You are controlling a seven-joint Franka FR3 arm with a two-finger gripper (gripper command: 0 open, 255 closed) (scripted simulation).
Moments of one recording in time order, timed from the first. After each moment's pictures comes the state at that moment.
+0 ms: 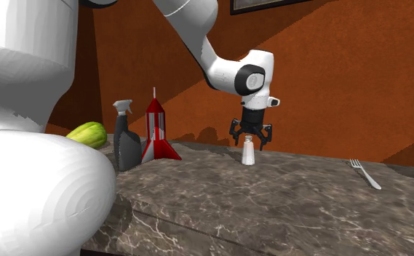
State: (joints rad) arm -0.18 0.18 -0.36 -2.01 0.36 2.34 -0.55
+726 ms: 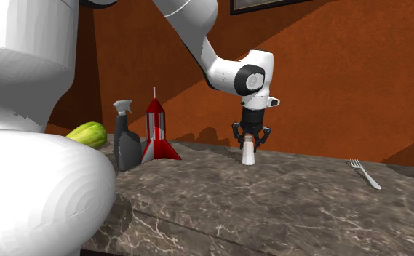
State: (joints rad) arm -0.18 0.18 -0.36 -2.01 0.36 2.34 -0.55
